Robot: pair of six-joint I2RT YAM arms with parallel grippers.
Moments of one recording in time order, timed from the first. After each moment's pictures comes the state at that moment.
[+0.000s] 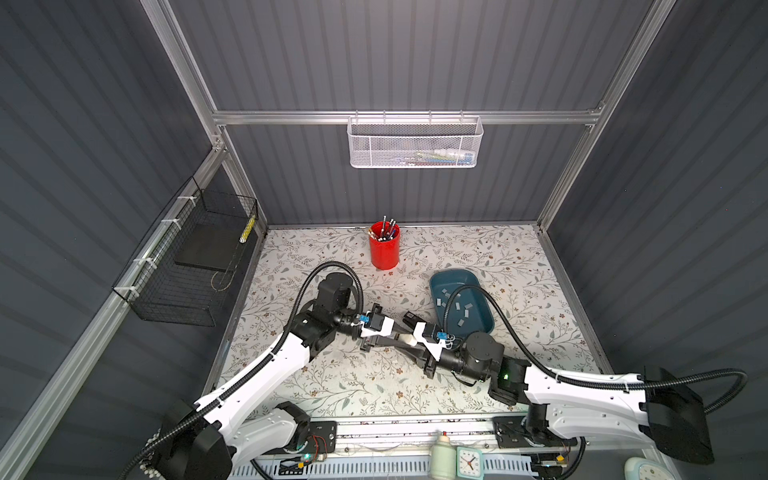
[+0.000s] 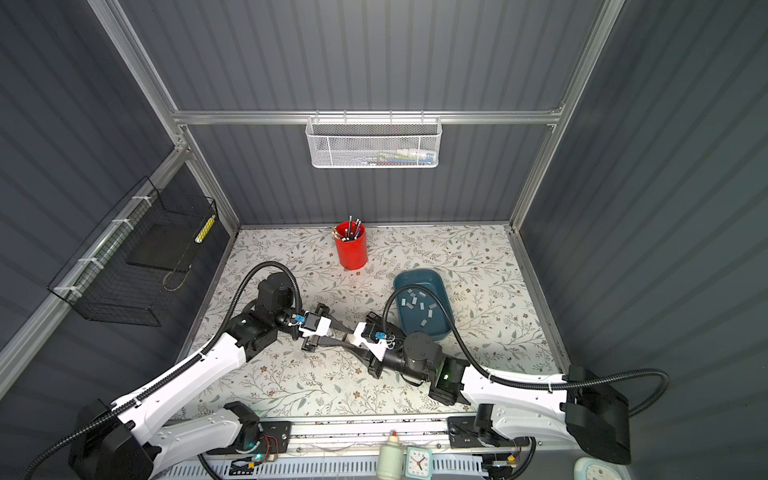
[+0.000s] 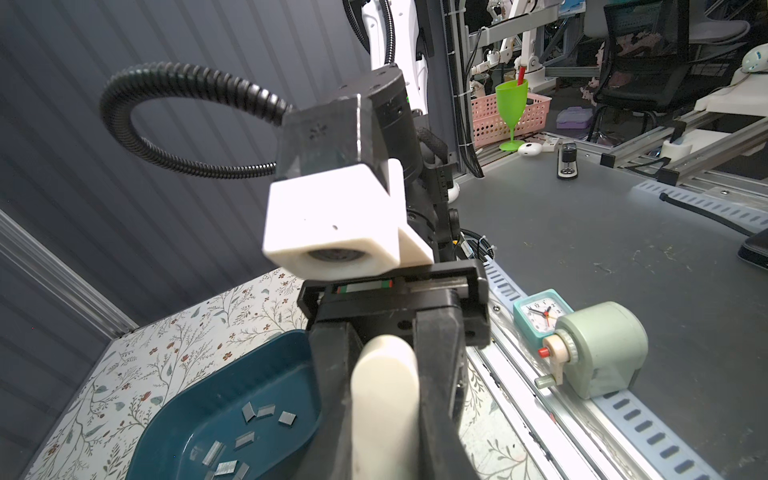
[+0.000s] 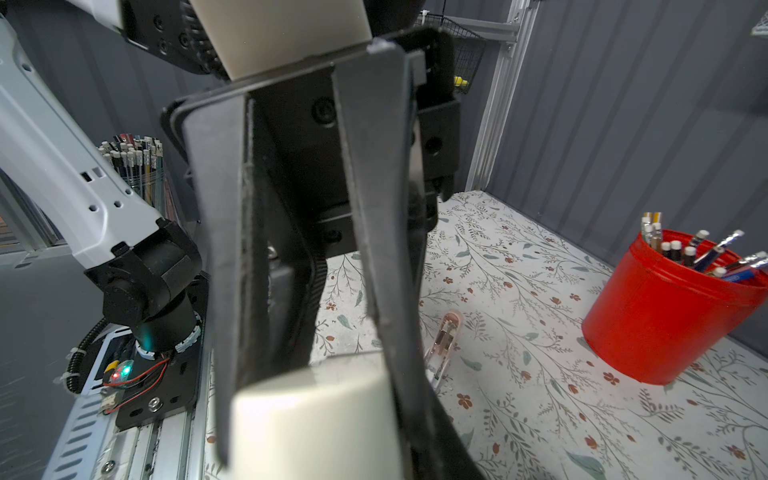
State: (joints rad) left arm -0.61 1.11 0.80 -0.15 1.23 0.76; right arm 1.13 1.08 0.46 0.55 -0.06 -0.07
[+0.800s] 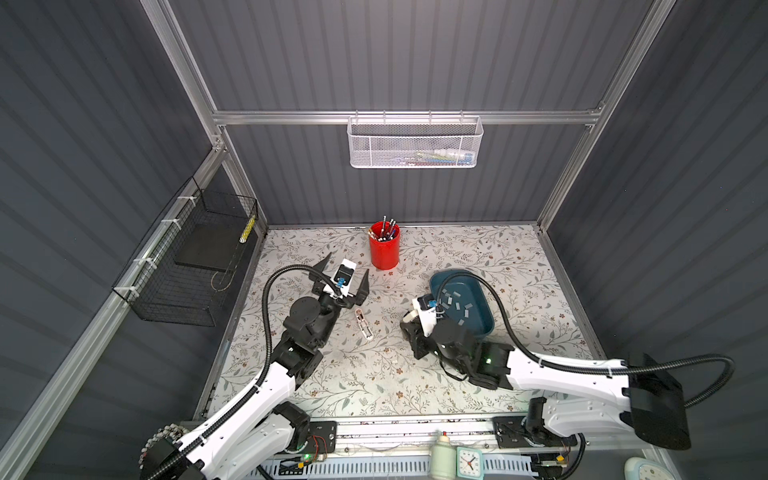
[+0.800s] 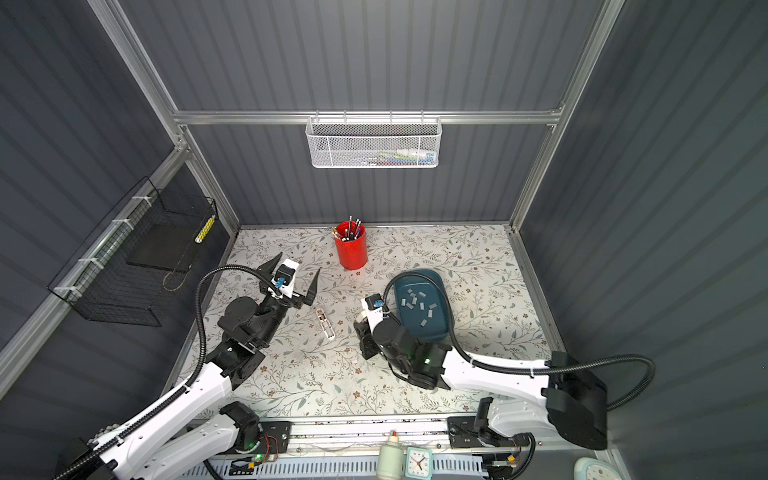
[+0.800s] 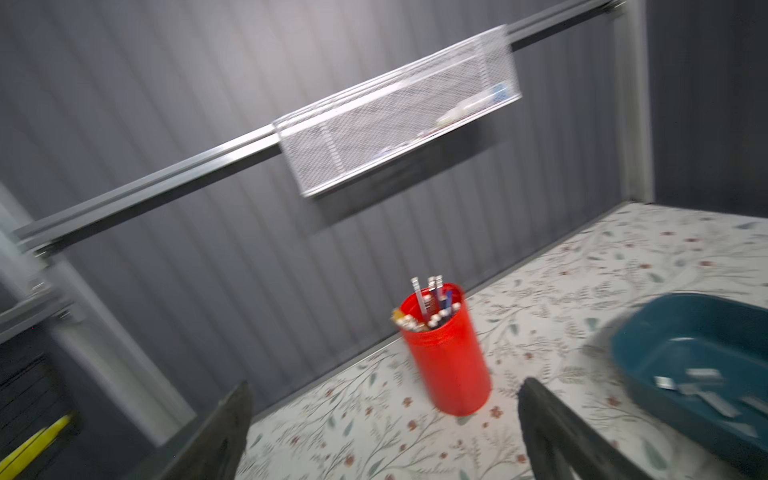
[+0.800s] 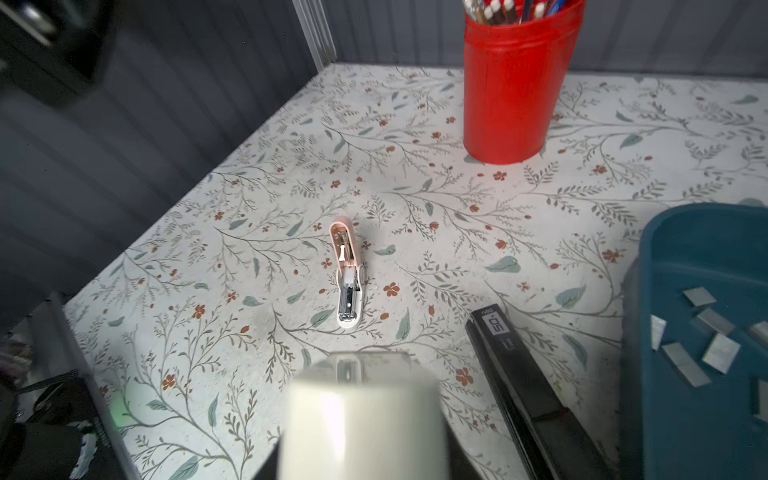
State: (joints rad) left arm -0.58 0.89 0.56 0.44 -0.29 0.41; right arm 1.13 1.32 0.76 0.05 0.37 0.46
